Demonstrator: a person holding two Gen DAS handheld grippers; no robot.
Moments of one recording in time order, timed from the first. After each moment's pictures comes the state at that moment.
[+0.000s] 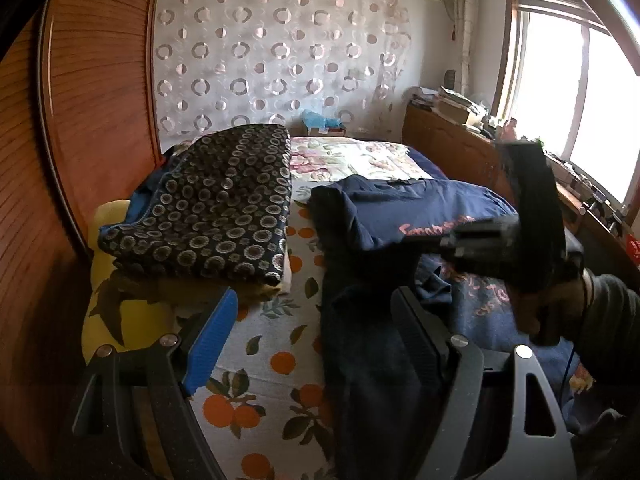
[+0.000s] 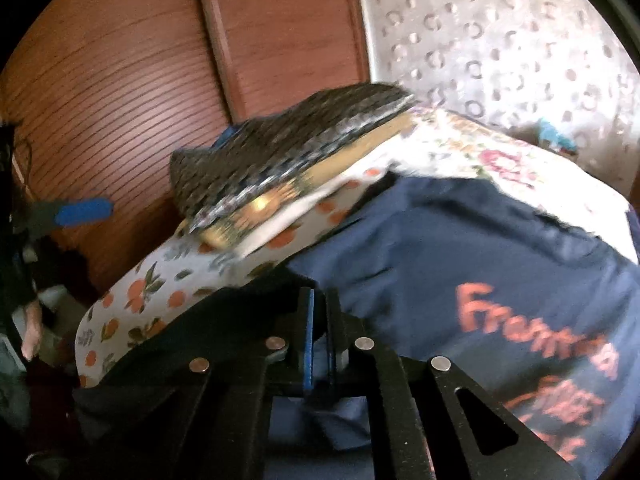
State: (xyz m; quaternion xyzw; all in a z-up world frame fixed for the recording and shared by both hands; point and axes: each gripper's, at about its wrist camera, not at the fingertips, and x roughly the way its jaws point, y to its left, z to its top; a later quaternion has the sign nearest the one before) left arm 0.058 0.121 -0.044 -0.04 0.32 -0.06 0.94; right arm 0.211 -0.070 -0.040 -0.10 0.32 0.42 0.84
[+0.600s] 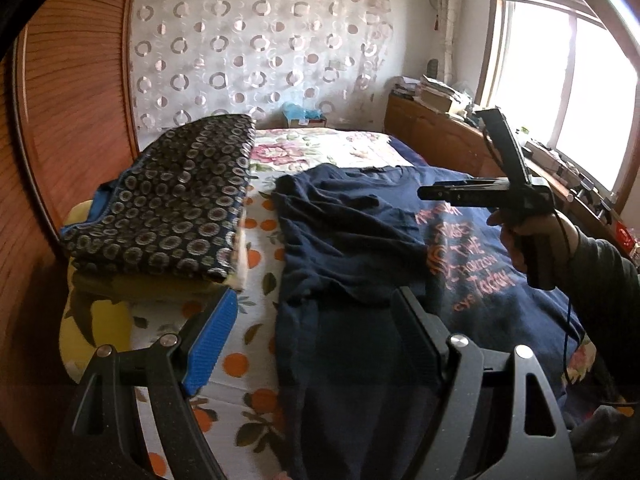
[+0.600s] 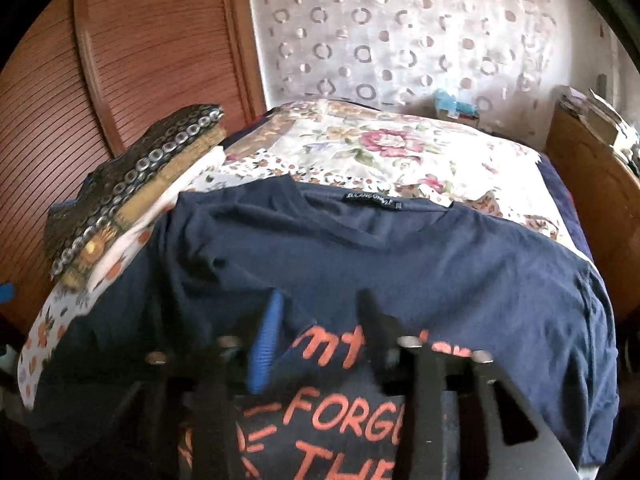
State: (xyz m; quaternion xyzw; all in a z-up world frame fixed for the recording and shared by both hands) left arm 0.068 0.088 -0.054 -0.03 0.33 -0.09 0.94; right arm 0.281 -0.133 -0.060 -0.08 0.35 0.27 0.89
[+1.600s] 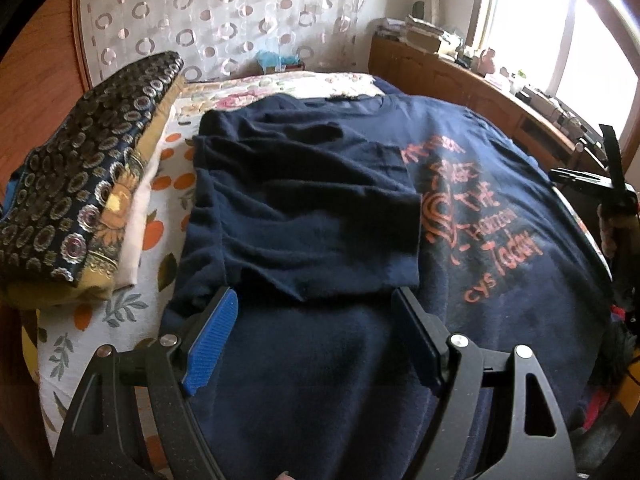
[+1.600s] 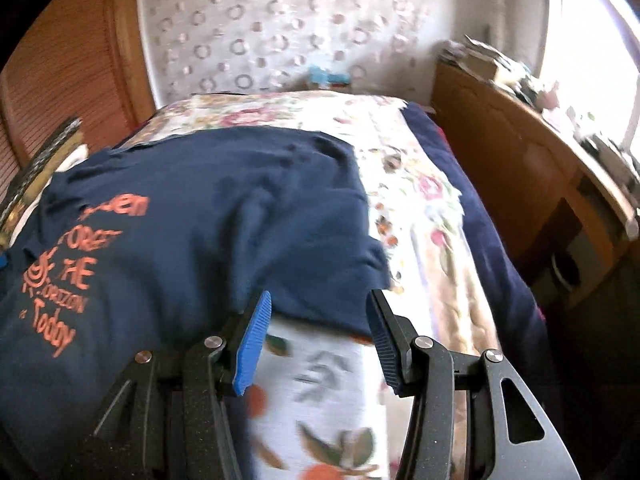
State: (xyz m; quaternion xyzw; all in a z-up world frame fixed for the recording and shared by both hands) left arm 0.130 0.024 -0.110 0.01 0.43 -0.11 0.90; right arm 0.215 -0.364 -0.057 -0.03 0.39 0.08 0.92
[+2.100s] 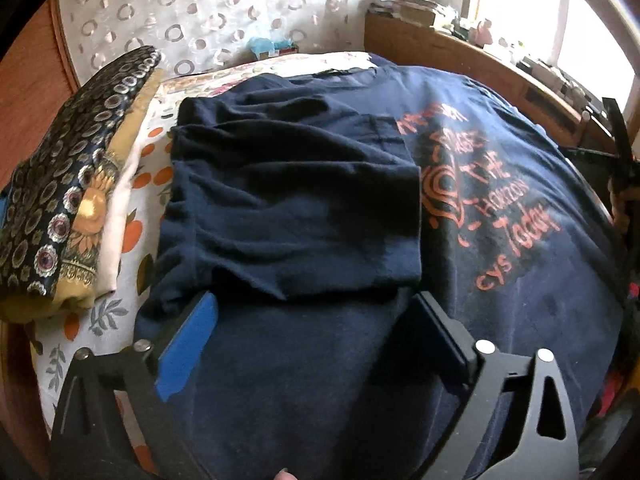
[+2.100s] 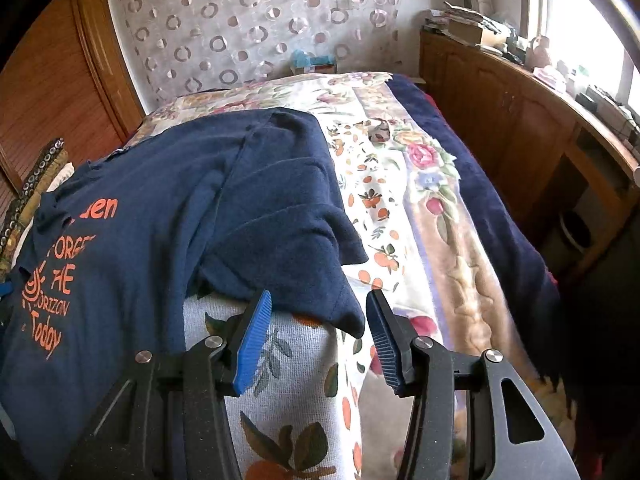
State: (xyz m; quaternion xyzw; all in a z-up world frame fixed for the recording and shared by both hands) left arm 0.140 0.004 -0.122 0.05 0.45 -0.11 0.88; right arm 0.222 -0.373 -0.057 0.02 0.41 0.08 0.91
